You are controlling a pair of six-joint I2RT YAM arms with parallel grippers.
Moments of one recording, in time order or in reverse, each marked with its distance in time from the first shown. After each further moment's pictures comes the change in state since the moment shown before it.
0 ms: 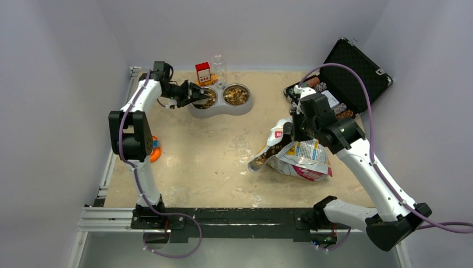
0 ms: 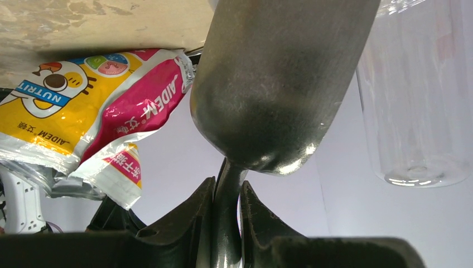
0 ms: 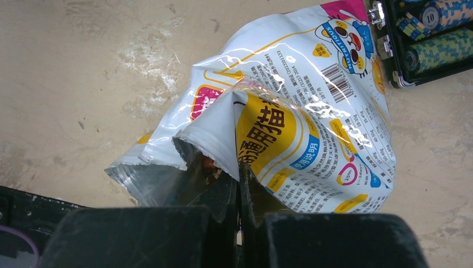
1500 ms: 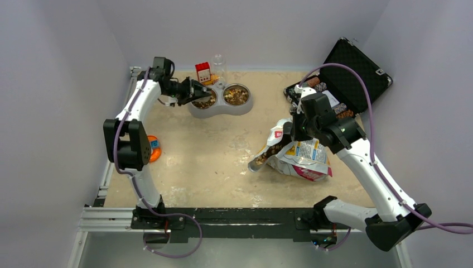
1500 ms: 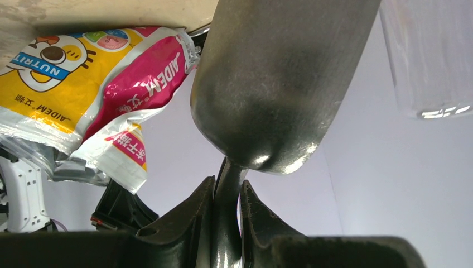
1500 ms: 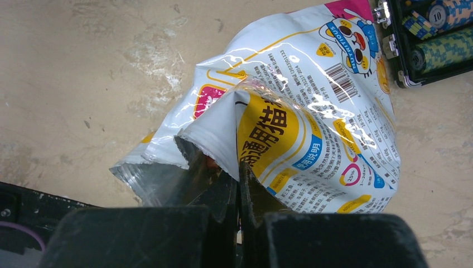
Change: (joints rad) left arm -0.045 -0.122 -0.023 -0.028 -0.044 -0.069; right arm -0.011 0.000 0.000 0.003 -0.022 0.003
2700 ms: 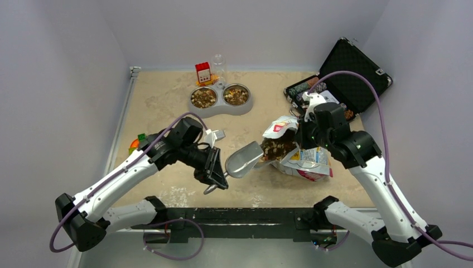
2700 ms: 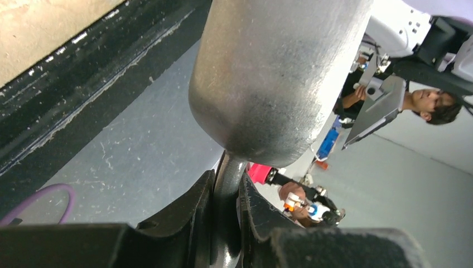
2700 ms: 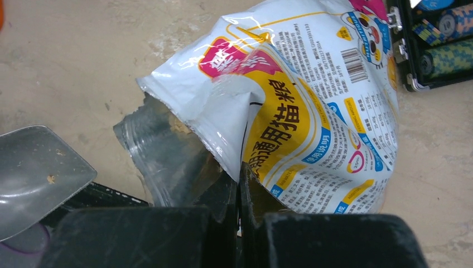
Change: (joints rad) left arm -0.664 -0.835 -0.664 -0.006 -0.021 1.013; right arm -0.002 -0.136 -0.033 -0.025 -0.047 -0.019
